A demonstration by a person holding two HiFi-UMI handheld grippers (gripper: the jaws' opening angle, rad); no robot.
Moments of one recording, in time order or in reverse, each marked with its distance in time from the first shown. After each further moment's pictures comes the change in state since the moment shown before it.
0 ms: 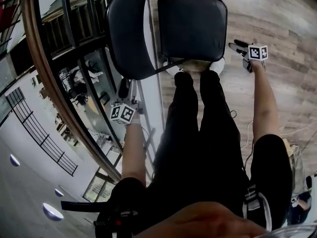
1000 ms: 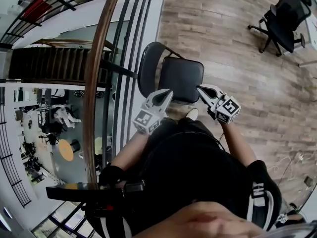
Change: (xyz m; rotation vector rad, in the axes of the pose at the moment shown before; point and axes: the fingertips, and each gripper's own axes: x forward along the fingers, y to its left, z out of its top) left arm -0.131 -0.332 0.210 0.384 -0.241 -0.609; right arm -0.182 0.596 0.096 -0.861 -0.436 0.170
